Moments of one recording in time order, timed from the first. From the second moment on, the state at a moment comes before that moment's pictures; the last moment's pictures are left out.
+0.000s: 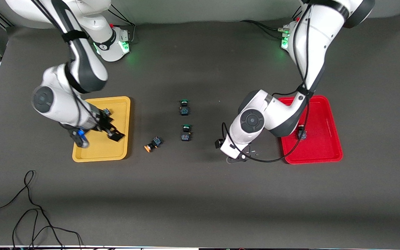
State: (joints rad) left arm -0.33 0.74 -0.31 -1.50 0.09 2.20 -0.84; right arm 0.17 0.26 0.11 -1.95 0.19 2.16 1.10
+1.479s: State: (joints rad) left arm -0.19 0.65 -0.27 -1.46 0.04 1.85 -0.63; right arm 0.26 0.65 0.16 -1.87 0.10 2.48 1.35
